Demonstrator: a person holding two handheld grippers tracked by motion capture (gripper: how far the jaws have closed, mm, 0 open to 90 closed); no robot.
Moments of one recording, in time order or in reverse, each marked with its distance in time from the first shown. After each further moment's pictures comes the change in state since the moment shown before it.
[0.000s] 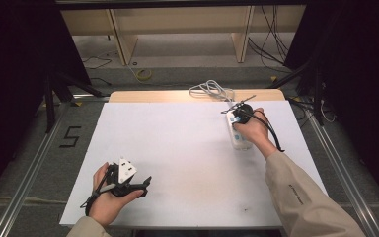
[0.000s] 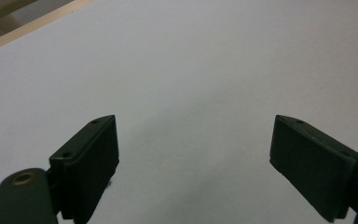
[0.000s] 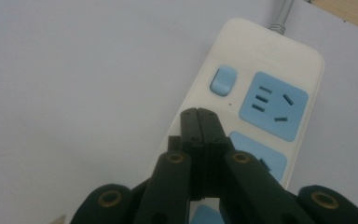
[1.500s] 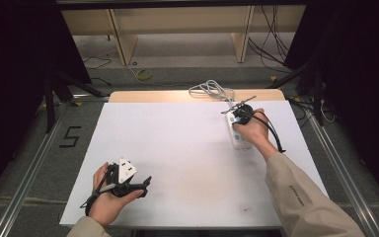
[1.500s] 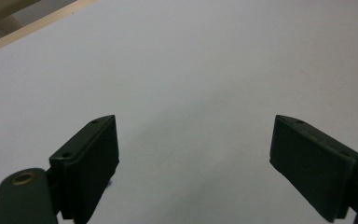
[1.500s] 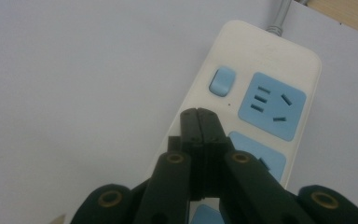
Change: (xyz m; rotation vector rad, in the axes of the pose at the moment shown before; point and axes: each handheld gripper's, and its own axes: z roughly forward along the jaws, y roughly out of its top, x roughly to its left) left arm 0.000 0.000 0.000 -0.003 0.001 0.001; right arm 0.001 -0.002 -0.001 -0.018 -0.008 0.001
